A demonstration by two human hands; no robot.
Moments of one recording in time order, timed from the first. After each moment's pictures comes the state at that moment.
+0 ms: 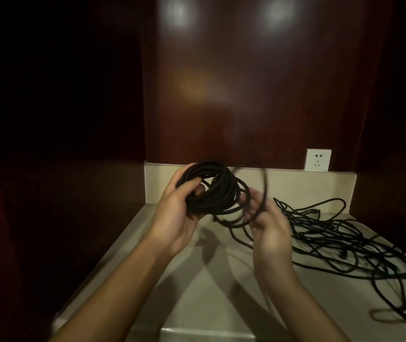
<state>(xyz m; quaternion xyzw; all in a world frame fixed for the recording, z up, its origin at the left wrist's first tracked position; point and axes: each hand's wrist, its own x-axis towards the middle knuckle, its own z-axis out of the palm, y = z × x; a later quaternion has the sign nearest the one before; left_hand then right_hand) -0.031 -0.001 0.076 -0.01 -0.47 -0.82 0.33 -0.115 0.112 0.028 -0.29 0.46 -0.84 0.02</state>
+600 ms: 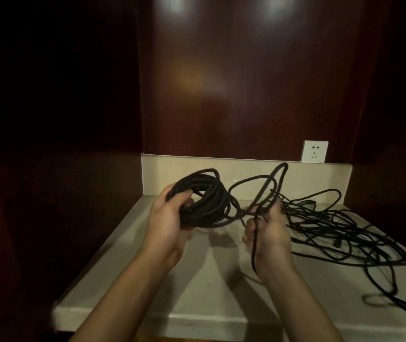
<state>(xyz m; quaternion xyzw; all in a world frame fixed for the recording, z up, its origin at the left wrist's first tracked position) -0.019 0.003 0.048 0.10 -0.47 -0.79 0.38 -0.115 0.118 0.020 -0.05 0.49 -0.86 0.11</state>
